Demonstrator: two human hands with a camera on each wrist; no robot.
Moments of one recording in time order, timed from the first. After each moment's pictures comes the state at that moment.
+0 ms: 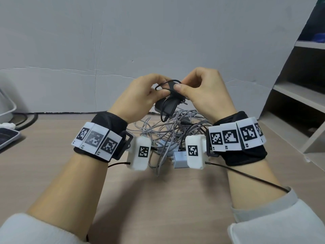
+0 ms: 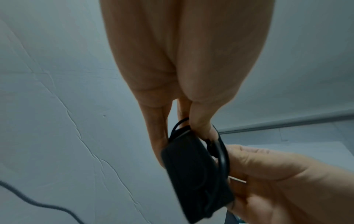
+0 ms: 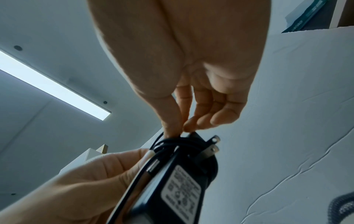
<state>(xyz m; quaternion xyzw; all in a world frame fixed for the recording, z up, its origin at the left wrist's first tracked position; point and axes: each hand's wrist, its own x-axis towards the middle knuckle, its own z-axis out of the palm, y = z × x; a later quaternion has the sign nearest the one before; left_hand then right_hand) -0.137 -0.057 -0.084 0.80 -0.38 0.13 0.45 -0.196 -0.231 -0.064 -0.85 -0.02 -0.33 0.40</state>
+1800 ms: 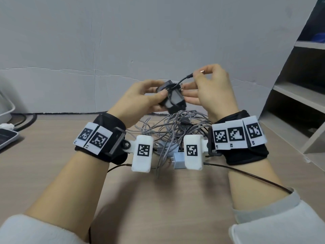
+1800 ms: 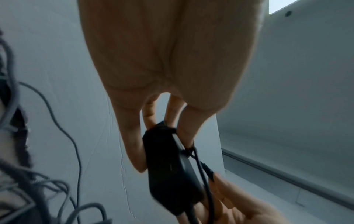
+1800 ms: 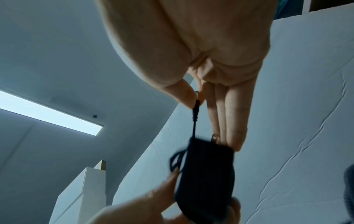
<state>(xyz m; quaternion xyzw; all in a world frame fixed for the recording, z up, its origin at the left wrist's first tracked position) -0.130 -0.064 -0.098 0.65 -0.28 -0.08 0.70 -0.193 -0.227 -0.059 -0.72 0.07 -0.29 0.62</state>
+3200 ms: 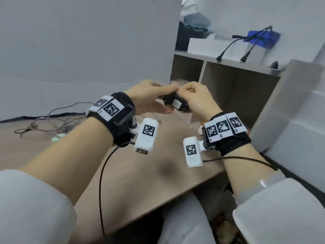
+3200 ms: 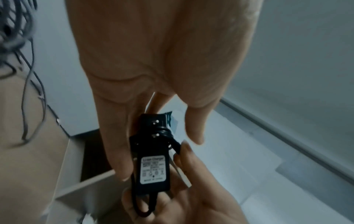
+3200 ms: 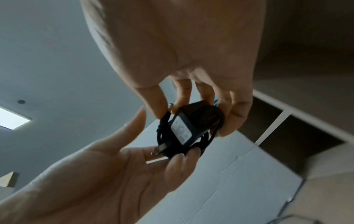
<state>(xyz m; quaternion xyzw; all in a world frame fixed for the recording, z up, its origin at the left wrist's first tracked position) -0.304 -0.236 -0.042 0.60 -0.41 -0.33 0.60 -0.416 -0.367 -0.049 -0.80 0.19 -0.33 0.47</state>
